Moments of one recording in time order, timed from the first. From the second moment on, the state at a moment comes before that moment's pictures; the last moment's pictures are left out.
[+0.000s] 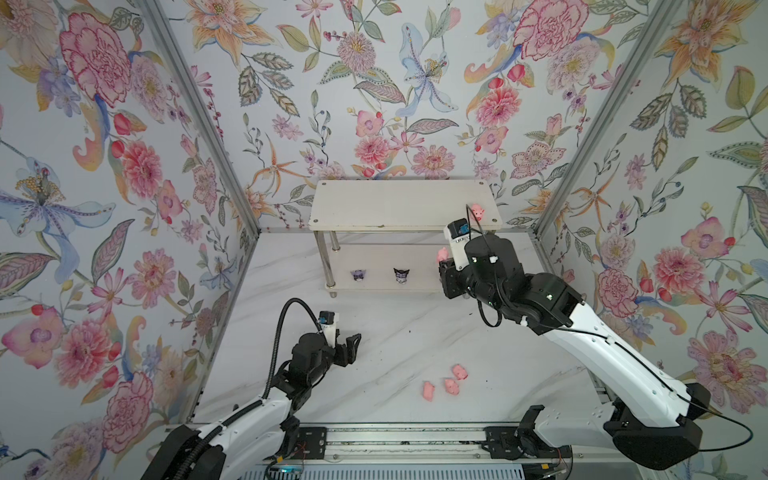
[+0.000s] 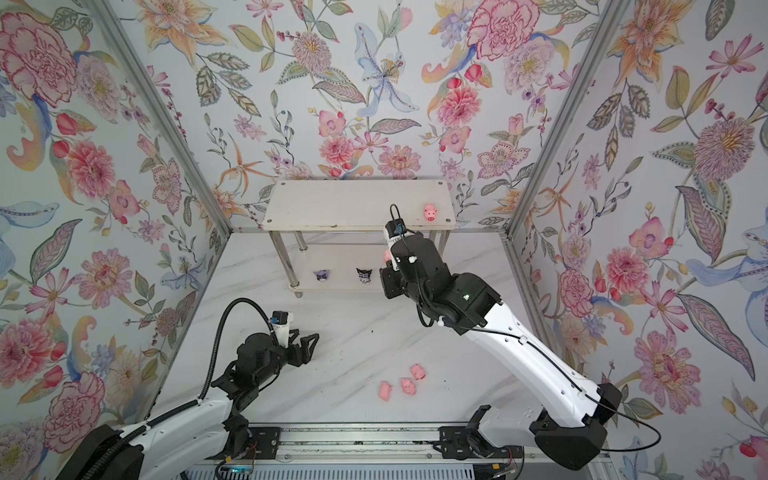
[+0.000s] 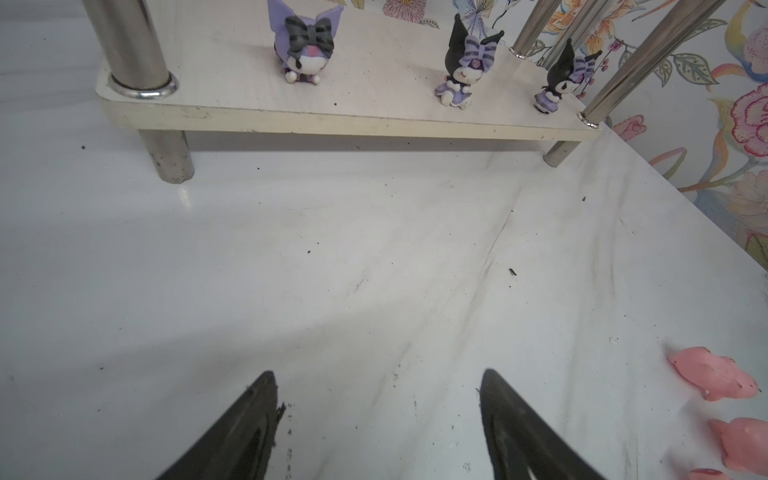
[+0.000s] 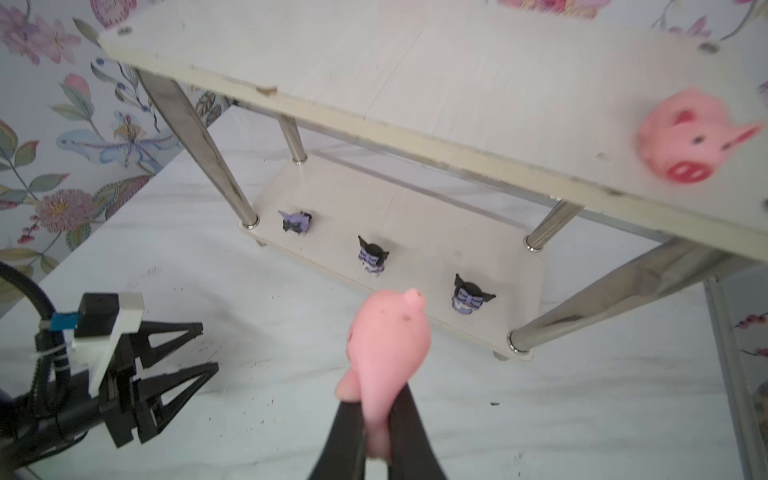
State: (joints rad) left arm -0.49 0.93 0.13 0.36 0.05 -0.32; right arm 0.84 1.31 1.64 -0.86 0.35 0.20
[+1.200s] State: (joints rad) left arm -0.49 1.15 0.15 0.42 0.05 -0.32; right arm 0.50 1.87 2.29 -0.97 0.19 0.06
